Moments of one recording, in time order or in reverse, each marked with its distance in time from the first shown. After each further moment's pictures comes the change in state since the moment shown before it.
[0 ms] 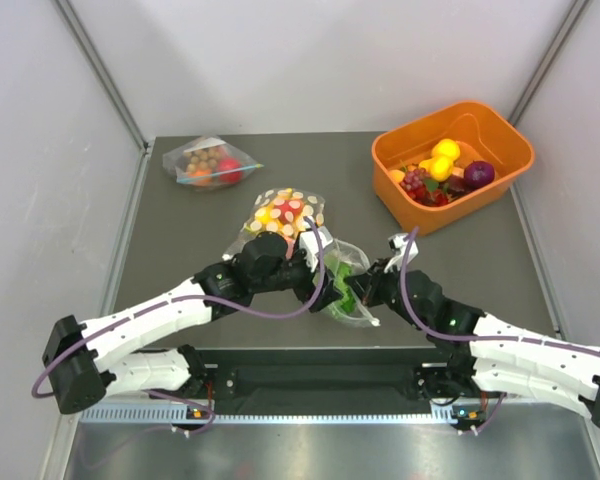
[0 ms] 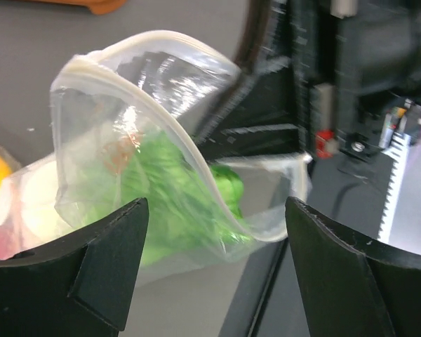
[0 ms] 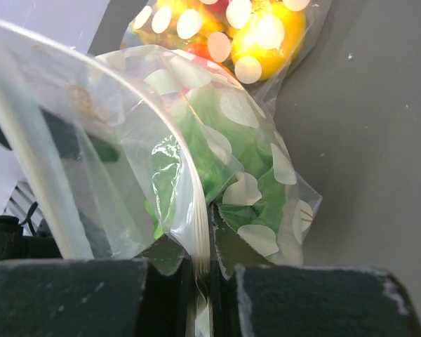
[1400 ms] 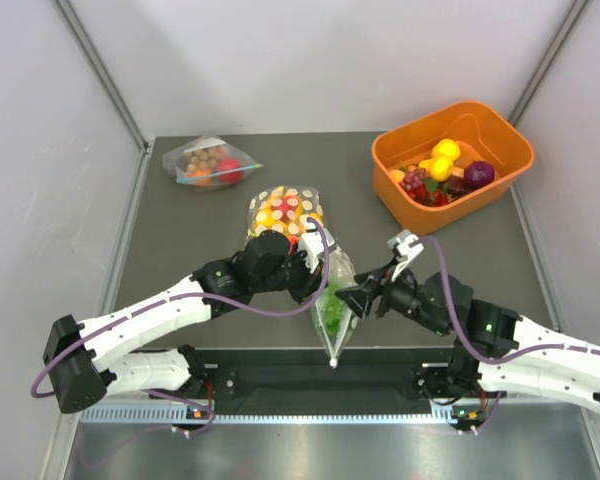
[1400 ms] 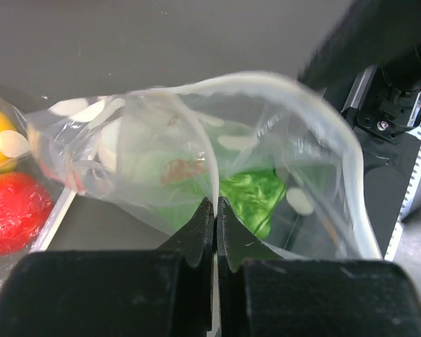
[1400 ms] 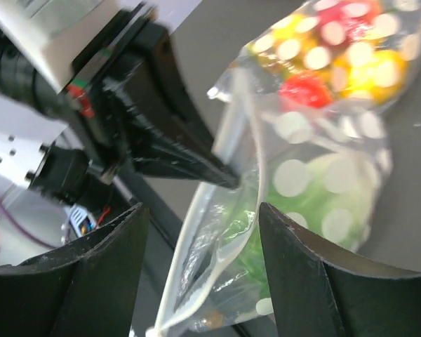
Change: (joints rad) left arm -0.003 0.024 0.055 -0.135 -0.059 0.031; right arm 0.165 -0.180 0.217 -0.270 -0.027 -0.220
